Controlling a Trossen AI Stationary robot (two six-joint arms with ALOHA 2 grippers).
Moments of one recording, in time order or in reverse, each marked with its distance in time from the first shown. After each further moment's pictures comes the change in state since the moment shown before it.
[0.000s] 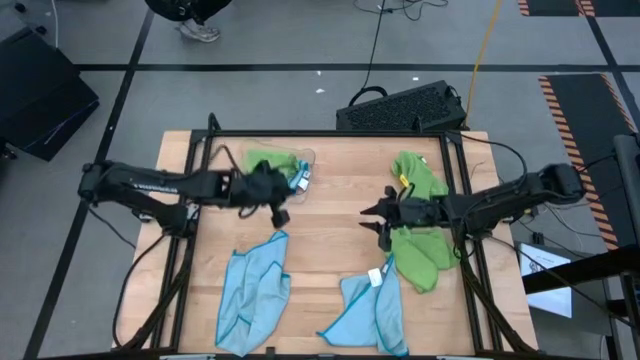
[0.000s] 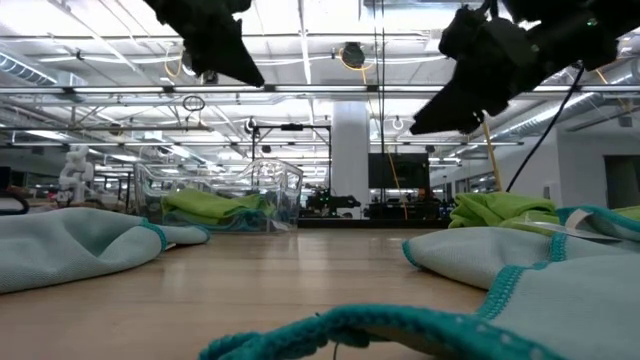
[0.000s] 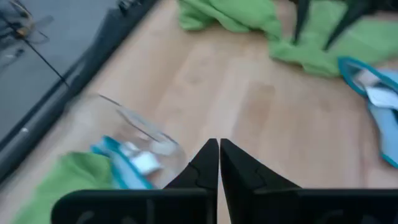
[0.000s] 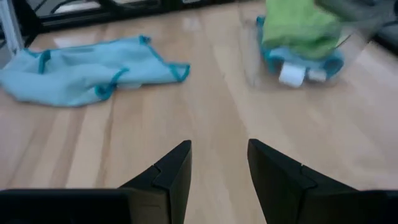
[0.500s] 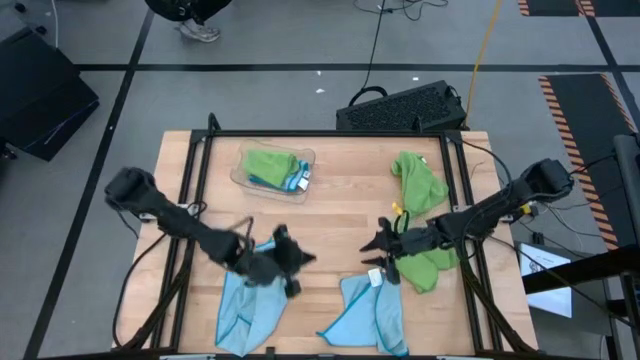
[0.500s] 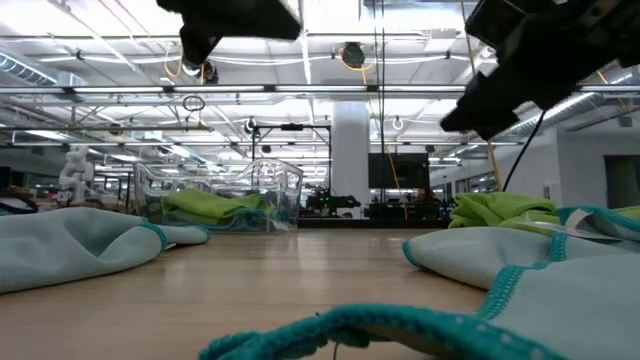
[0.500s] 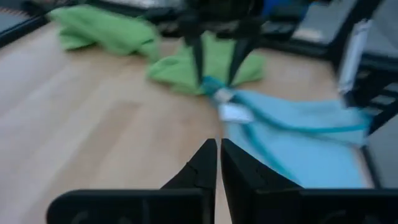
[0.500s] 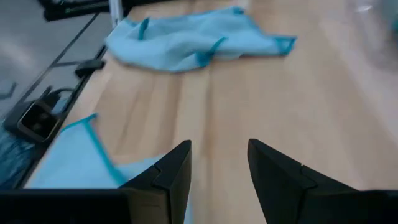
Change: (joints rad) left arm -0.472 0.322 0.000 0.483 -0.249 -0.248; right arm 0.260 0.135 0.000 0.126 -0.048 0.105
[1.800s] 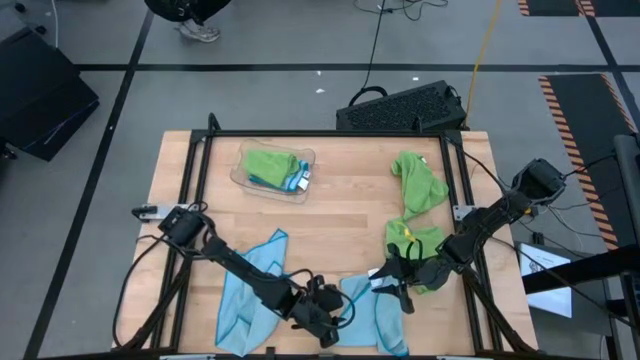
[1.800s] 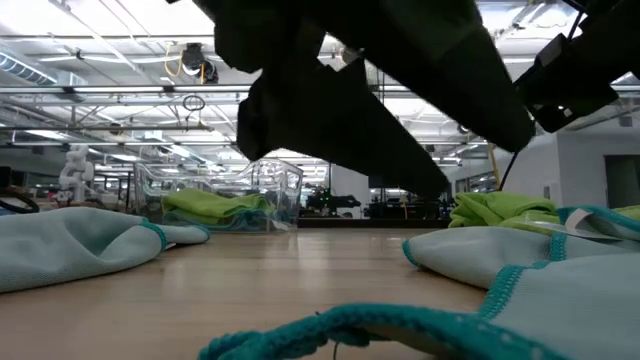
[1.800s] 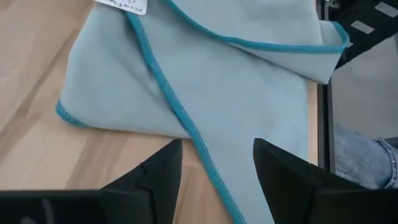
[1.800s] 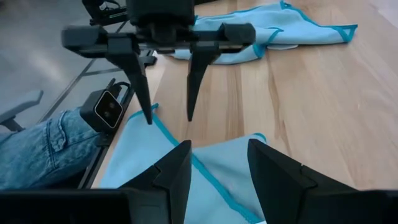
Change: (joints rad) left arm -0.042 0.580 0.547 -0.238 0.282 -0.300; right arm 0.293 0.073 0.002 0.104 0.217 0.155
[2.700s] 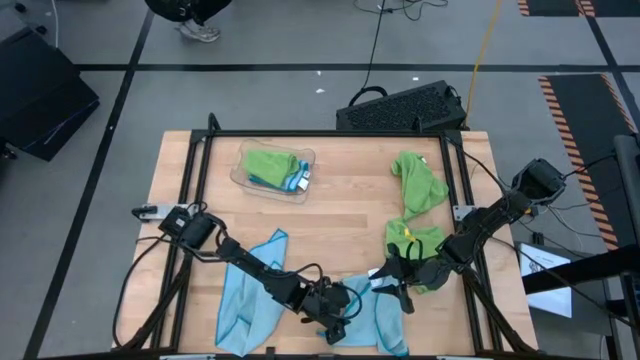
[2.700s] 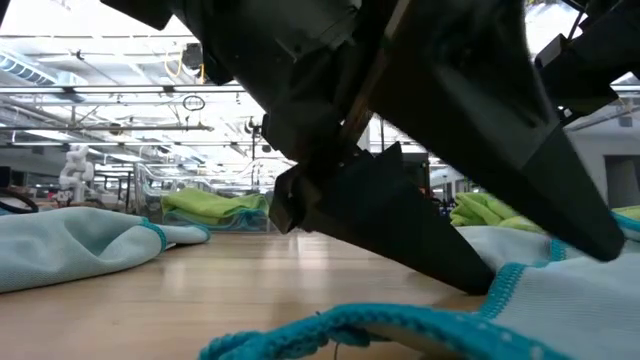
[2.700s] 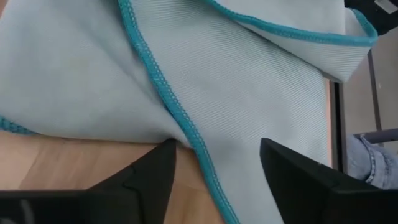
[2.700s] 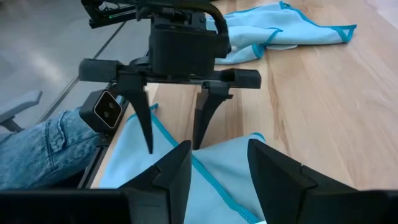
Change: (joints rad) left arm 0.054 0.097 0.001 0.114 0.157 -0.028; right arm 0.000 0.000 0.000 0.000 0.002 0.000
